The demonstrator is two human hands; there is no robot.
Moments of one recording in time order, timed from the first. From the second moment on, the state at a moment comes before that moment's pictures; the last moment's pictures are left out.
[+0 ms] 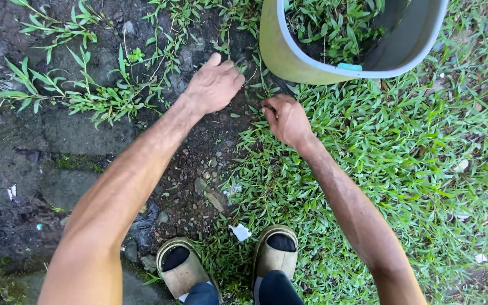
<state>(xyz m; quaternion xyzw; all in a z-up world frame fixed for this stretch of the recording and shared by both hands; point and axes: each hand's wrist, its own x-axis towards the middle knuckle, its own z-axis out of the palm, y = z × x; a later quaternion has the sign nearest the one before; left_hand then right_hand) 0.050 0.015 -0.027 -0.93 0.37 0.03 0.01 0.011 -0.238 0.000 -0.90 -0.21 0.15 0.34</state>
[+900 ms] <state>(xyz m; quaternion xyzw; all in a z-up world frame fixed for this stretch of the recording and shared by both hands) 0.033 -0.040 0.179 -0.79 0.10 -0.08 -0.60 0.009 -0.232 0.192 -0.88 -0.14 0.04 0.46</state>
